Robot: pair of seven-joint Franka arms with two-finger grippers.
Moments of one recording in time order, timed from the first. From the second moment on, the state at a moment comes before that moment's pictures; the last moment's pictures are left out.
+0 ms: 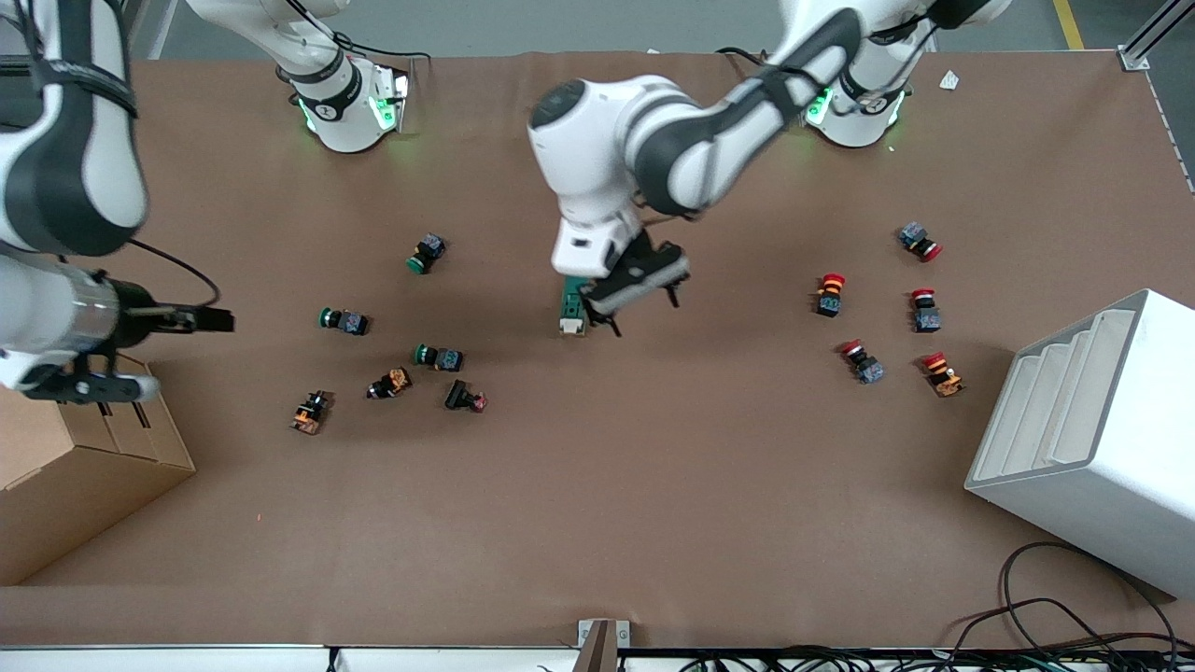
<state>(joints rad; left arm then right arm) -0.34 0.58 -0.63 -1.44 0.75 1.81 -1.58 0.08 0.32 -0.12 -1.40 0.03 1.43 -0.01</state>
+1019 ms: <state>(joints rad) 0.17 0.44 -0.64 -1.42 0.40 1.80 -0.71 0.01 0.32 -0.10 -1.28 0.00 1.36 -0.04</state>
